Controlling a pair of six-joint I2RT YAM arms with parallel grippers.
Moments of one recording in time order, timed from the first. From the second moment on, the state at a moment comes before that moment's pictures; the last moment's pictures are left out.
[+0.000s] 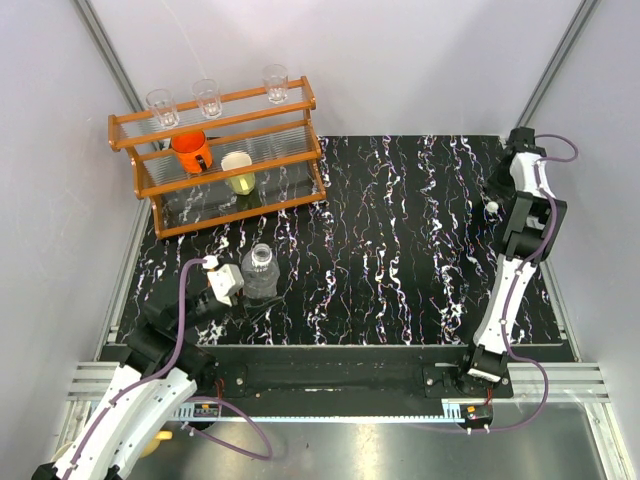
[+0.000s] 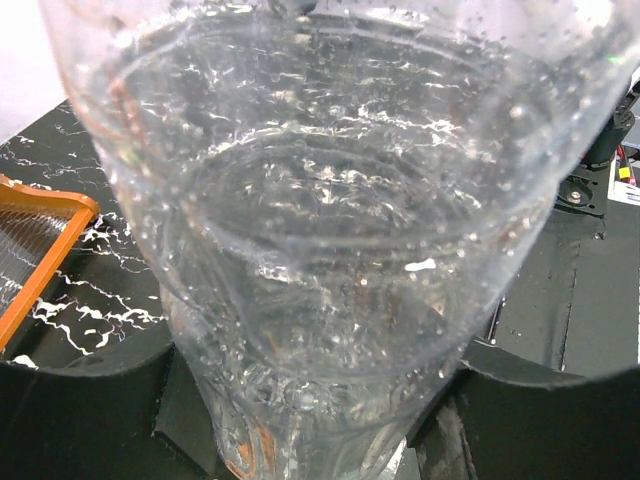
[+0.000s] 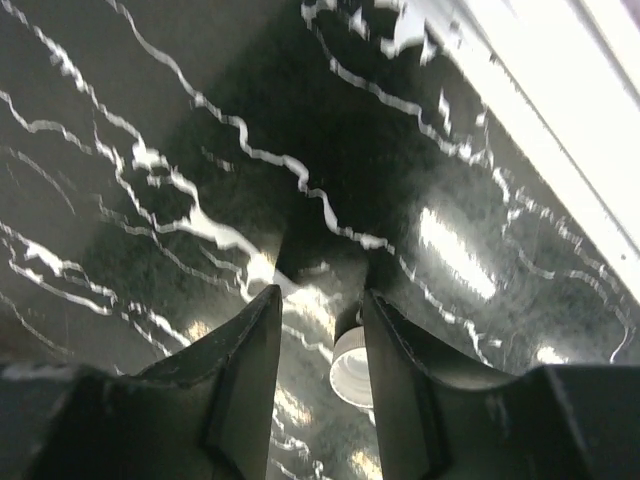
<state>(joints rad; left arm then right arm) -0.48 0.30 0.48 -0.27 0.64 0.11 -0.29 2.51 2.23 -0.83 0.14 0.44</state>
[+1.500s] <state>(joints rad) -0.73 1.62 1.16 -0.84 0.24 0.47 -0.23 1.89 1.47 -0.75 0.09 0.52</state>
